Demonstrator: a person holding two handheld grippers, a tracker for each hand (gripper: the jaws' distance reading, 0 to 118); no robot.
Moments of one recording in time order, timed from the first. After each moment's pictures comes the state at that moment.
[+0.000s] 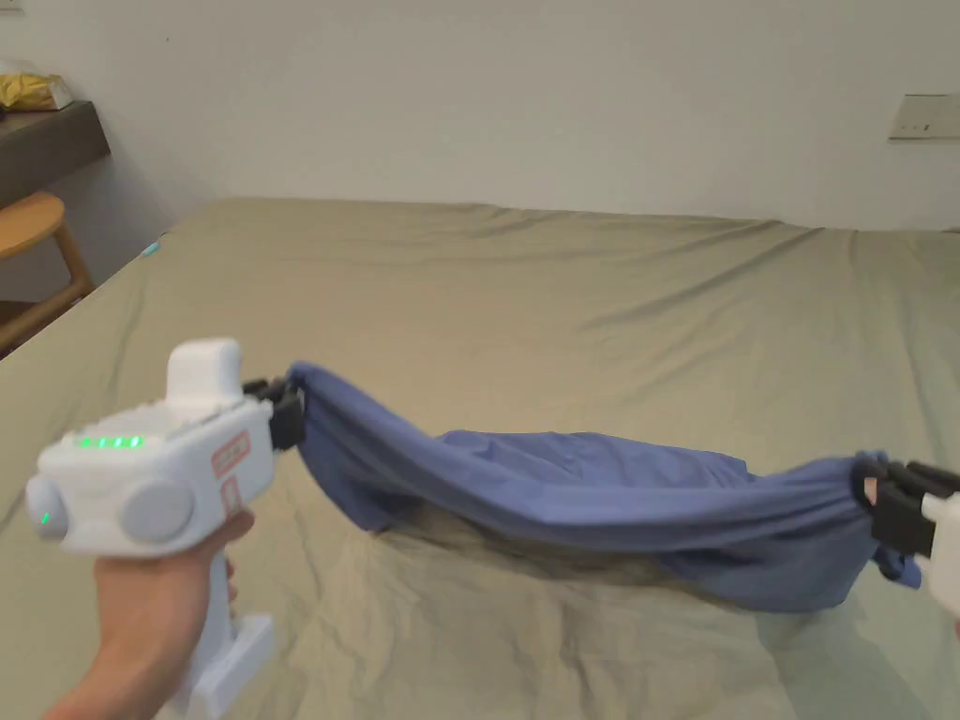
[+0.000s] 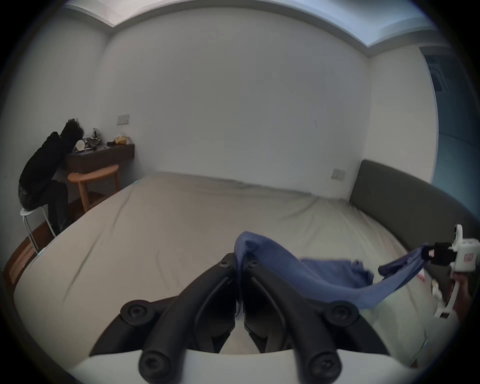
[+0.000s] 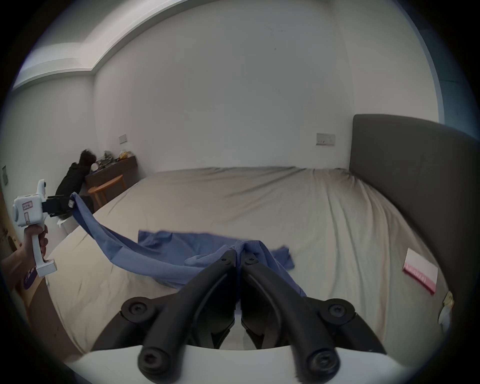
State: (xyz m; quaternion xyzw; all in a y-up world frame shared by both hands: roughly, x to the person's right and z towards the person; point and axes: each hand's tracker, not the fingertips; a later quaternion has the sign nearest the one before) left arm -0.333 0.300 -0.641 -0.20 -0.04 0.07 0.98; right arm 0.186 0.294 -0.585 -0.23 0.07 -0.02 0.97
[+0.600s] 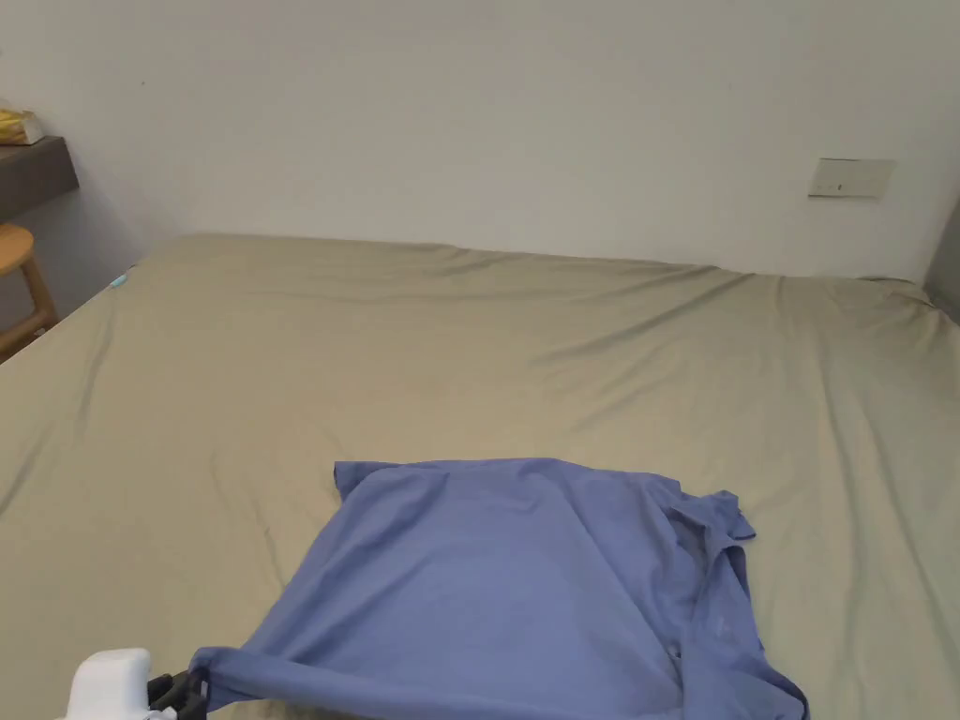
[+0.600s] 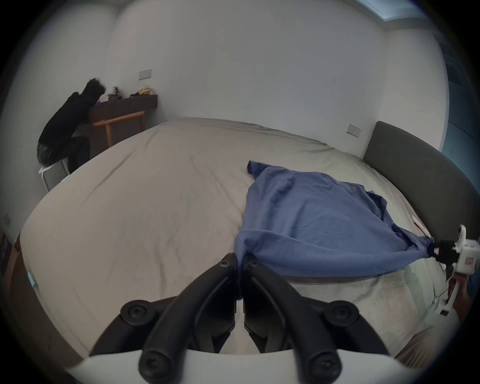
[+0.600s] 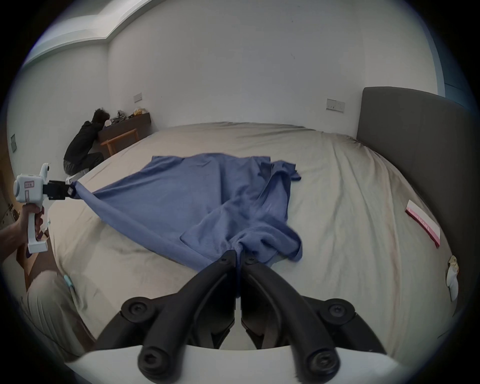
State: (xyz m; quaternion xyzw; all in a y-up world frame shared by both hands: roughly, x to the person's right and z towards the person) left arm -0.378 0.178 -0.501 -0.32 0.01 0.09 0.94; right arm 0.187 0.172 -0.455 -0.31 0.09 0.02 0.95
